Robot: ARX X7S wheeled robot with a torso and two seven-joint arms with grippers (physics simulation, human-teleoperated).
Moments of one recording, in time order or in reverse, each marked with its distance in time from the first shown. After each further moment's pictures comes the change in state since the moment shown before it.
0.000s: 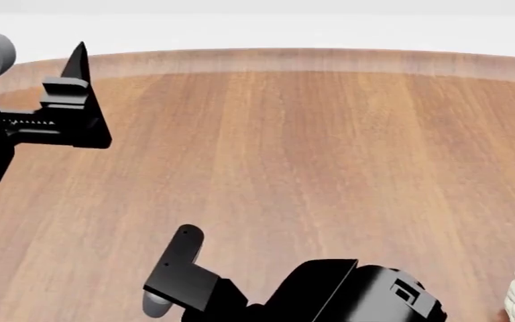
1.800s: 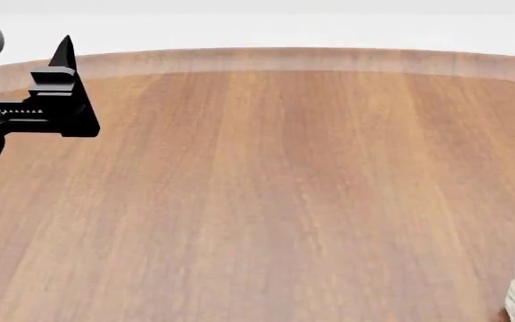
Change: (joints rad) left arm -0.013 -0.043 0.016 -0.067 -0.025 0.061 -0.030; right arm 0.772 0.254 0.722 0.409 0.215 0.557 1.520
